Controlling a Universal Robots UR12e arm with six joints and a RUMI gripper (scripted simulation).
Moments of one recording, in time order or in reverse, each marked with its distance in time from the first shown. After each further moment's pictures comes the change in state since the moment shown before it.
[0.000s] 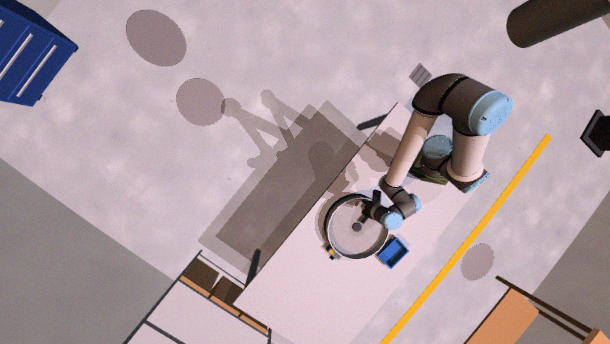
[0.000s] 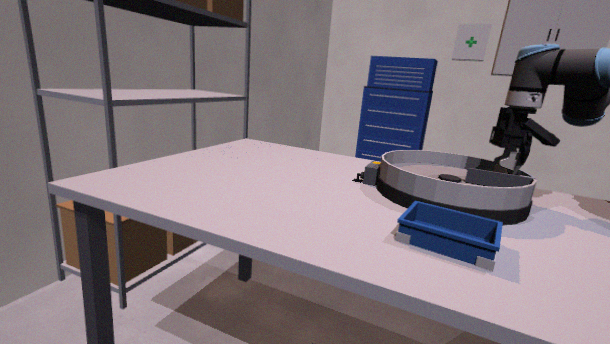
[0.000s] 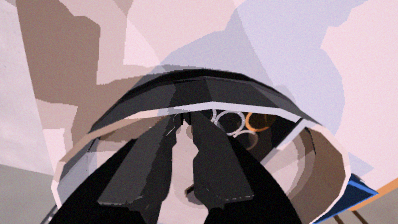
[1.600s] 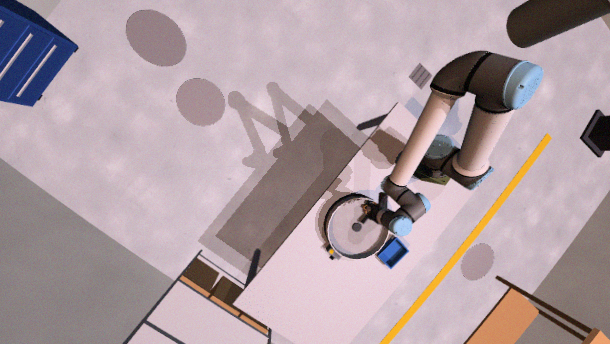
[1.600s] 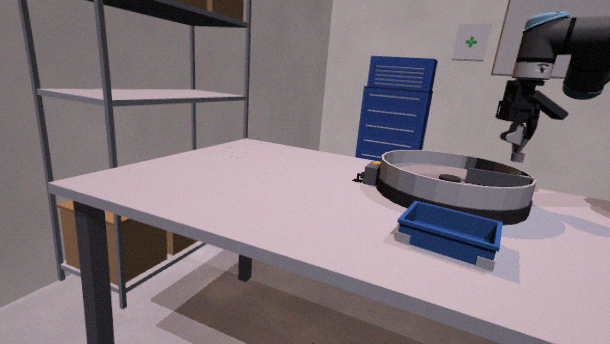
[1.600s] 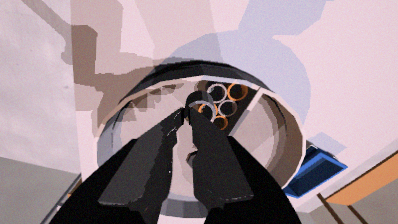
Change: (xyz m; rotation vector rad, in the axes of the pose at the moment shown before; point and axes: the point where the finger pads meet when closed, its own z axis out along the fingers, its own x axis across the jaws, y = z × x) arm 0.000 0.000 -0.077 0.000 0.000 0.000
